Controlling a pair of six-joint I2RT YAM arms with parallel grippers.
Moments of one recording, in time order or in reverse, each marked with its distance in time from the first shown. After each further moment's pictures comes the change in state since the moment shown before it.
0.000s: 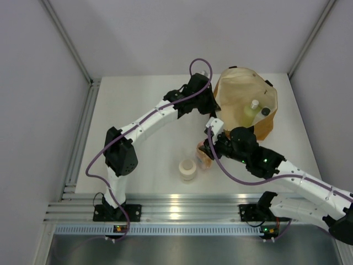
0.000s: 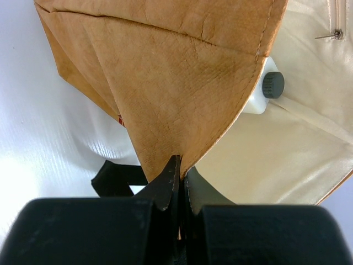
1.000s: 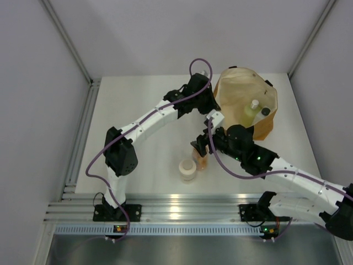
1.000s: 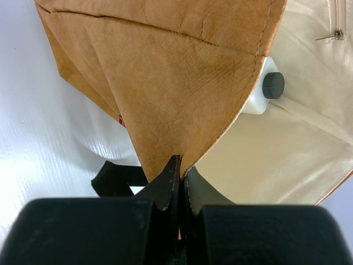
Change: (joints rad) left arm 0.000 0.000 0.000 0.000 -0.003 0.000; right arm 0.006 0.073 -0.045 0.217 0.080 0.128
